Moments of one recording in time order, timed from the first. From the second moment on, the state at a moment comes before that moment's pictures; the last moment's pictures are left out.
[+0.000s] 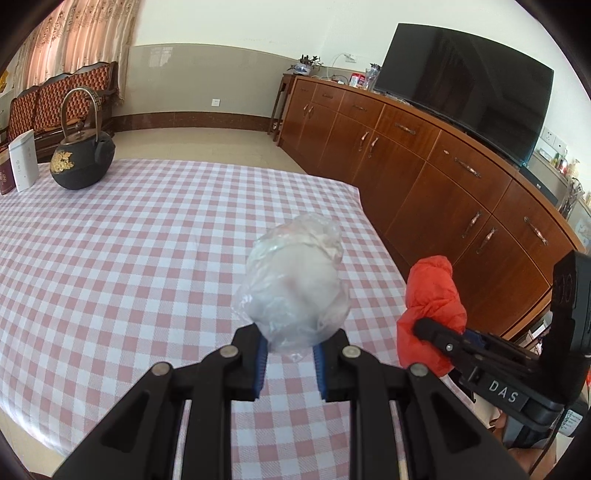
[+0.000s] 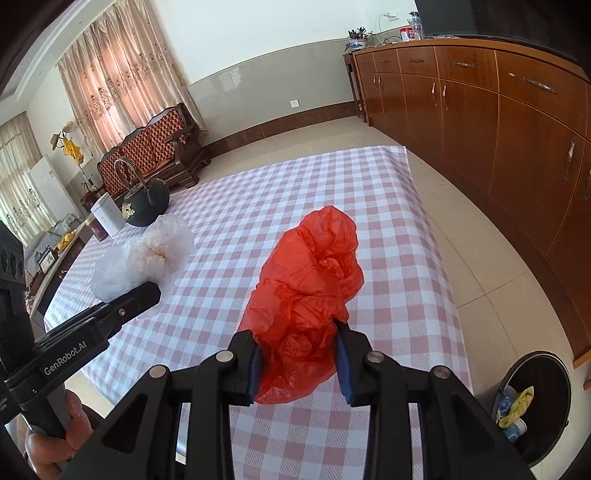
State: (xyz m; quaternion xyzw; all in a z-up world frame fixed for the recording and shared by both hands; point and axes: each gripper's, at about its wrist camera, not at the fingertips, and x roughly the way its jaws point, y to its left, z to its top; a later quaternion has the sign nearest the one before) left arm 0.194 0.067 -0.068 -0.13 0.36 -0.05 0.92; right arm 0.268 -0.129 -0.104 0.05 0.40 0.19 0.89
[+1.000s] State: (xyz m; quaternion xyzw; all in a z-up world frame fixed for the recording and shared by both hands) left arm 0.178 -0.103 -0.080 -0.08 0.39 -0.19 0.90; right arm 0.195 -0.328 -0.113 0.14 0.38 0.04 0.91
